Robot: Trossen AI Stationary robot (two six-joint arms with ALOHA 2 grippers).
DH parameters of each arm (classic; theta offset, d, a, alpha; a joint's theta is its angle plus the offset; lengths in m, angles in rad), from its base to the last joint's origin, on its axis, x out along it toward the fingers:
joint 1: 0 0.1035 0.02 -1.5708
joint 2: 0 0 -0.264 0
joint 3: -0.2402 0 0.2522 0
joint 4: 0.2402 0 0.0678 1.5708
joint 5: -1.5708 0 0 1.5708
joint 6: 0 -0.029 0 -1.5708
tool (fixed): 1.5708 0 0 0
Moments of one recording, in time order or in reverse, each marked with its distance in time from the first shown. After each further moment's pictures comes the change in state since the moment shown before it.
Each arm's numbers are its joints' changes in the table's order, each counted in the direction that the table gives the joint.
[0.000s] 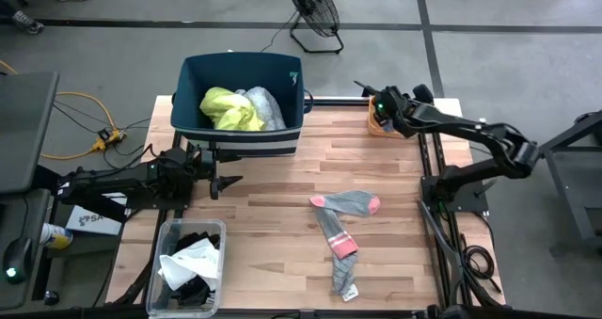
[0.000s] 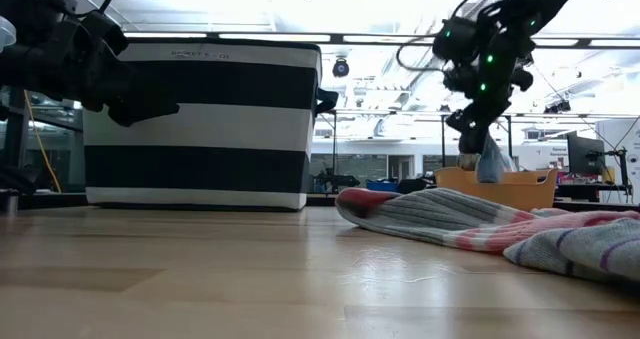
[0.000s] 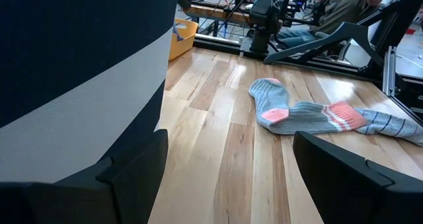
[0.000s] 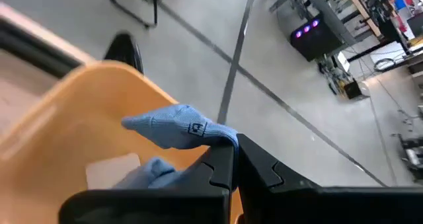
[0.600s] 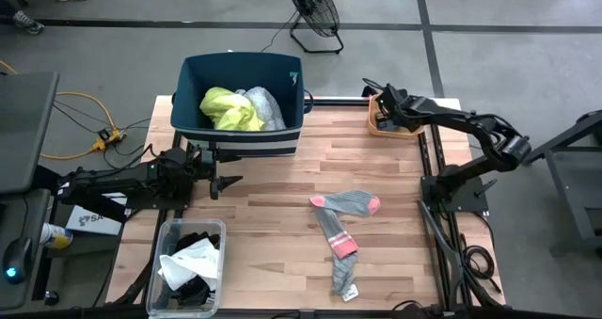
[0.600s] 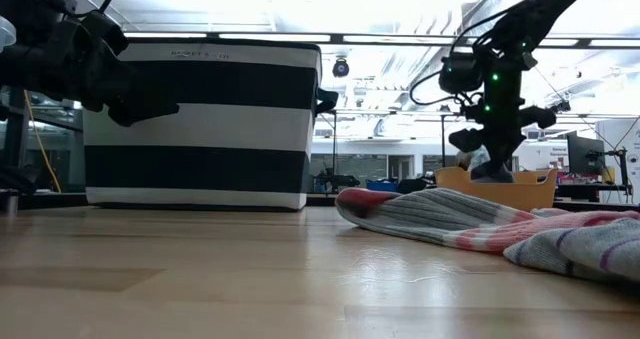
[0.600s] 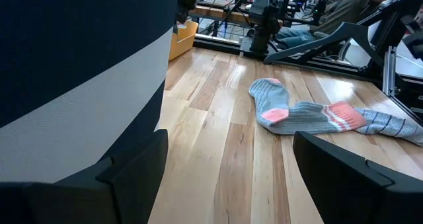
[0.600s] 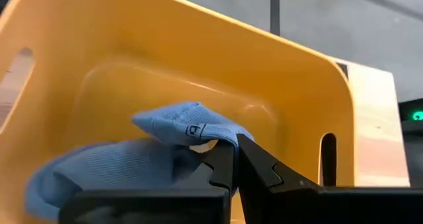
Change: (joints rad) left arm 0.000 0.000 0.000 0.000 0.000 0.000; right arm -0.151 0.115 0.000 0.153 0.302 -0.424
